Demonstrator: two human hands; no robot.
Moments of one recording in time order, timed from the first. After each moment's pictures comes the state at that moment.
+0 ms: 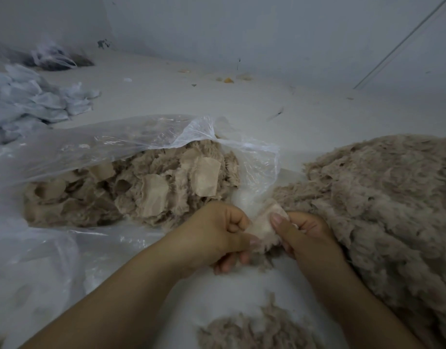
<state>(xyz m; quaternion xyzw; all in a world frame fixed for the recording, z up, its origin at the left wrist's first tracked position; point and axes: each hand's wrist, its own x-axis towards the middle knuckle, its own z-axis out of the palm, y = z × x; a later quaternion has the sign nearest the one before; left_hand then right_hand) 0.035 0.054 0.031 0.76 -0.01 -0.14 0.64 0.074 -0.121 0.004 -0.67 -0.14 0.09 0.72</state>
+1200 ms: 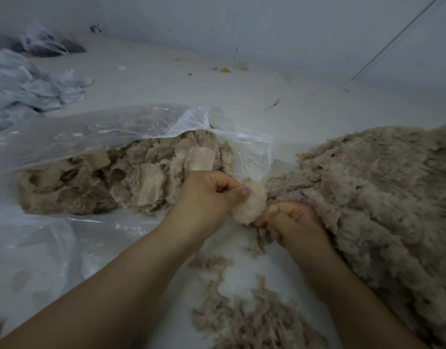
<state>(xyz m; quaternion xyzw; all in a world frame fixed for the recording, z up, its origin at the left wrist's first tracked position) 0.046 0.037 0.040 0.72 0.09 0.10 0.68 0.076 -0.121 0.009 -0.67 -0.14 0.11 0.72</state>
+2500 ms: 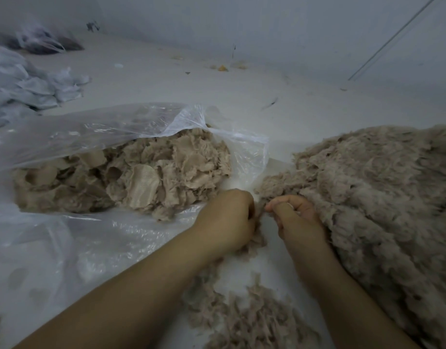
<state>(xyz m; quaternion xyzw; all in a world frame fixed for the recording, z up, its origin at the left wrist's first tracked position) 0.064 0.014 0.019 0.97 -0.02 0.02 0.26 0.081 -0.119 0.008 -0.72 0.00 0.05 0.70</state>
